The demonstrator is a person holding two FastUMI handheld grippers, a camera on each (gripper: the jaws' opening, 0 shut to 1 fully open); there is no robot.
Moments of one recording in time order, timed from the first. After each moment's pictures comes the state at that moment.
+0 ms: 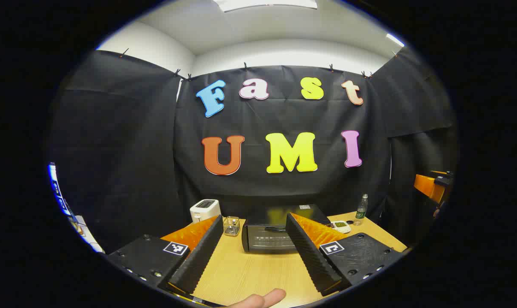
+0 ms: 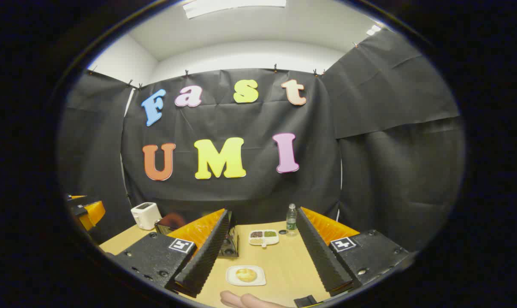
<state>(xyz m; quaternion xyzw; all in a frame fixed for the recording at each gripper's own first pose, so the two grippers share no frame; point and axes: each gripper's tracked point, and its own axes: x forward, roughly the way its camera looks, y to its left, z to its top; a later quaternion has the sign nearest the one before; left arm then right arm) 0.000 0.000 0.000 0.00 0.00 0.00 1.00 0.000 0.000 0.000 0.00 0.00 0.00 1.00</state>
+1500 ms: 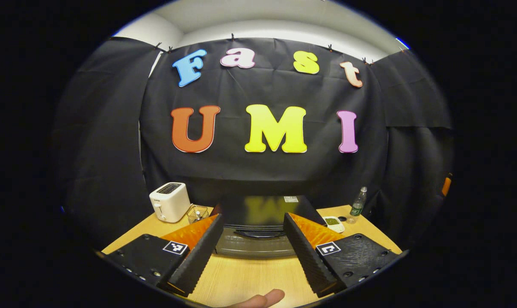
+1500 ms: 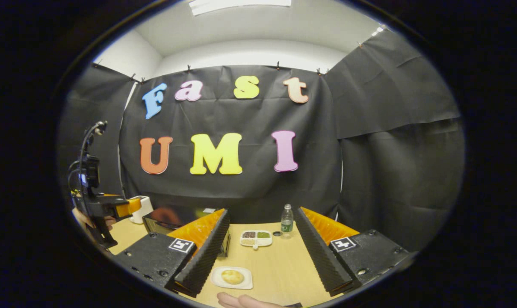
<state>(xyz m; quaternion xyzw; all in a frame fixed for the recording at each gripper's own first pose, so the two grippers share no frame) 0.156 -0.069 -0.072 -0.02 0.09 -0.06 0.99 0.035 -0.033 -0.020 -0.02 -0.01 0.00 1.00</state>
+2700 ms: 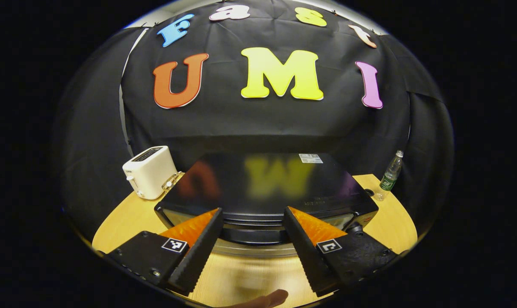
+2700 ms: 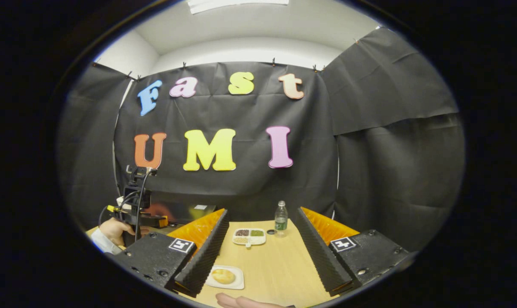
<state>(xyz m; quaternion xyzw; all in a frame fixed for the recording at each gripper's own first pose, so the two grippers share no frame) 0.262 -0.097 -0.193 0.01 0.21 -0.04 0.98 0.046 -0.049 -0.037 -0.02 0.00 -0.01 1.00</state>
